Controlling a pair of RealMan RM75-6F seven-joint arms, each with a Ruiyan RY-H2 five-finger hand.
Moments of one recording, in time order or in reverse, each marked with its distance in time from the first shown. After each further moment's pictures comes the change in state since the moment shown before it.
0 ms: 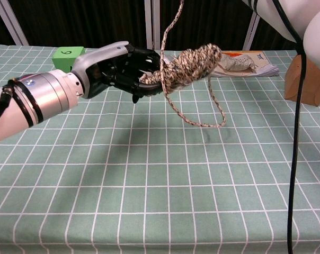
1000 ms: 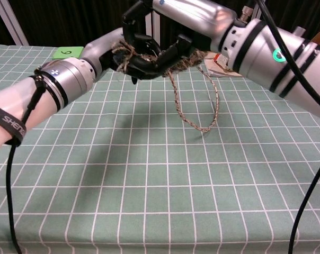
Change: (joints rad) left arm -0.042 -0.145 -0.110 0.141 -0.151 0.026 0.351; right arm -0.109 0.031 -0.287 -0.221 -0.433 0.092 0.026
